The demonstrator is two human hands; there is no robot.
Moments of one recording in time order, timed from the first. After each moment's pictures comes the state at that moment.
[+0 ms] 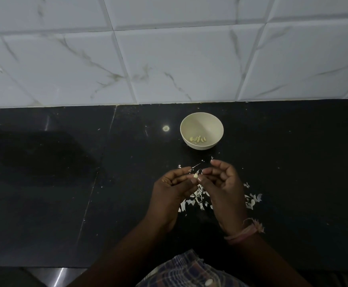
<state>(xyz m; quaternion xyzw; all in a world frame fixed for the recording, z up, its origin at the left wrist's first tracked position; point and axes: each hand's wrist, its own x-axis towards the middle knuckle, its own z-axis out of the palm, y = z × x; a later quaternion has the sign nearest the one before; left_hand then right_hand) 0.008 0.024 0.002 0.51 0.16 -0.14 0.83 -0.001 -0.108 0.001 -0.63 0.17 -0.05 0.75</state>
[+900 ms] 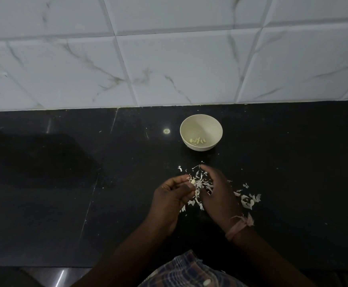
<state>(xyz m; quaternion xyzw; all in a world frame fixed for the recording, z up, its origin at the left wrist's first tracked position) 0.002 0.023 -0.007 0.49 0.24 -0.16 0.82 0.000 -0.118 -0.027 -0.89 0.04 0.00 0.45</state>
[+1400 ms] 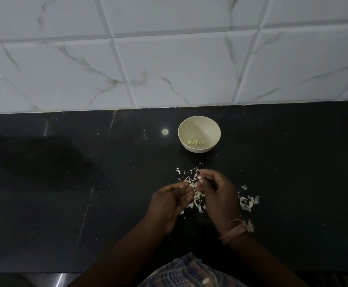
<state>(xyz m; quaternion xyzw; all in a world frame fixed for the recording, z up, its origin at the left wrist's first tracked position) 0.010 0.026 -0.009 0.47 0.30 -0.21 0.80 0.002 -0.108 -0.022 -0.76 0.14 -0.08 0.63</state>
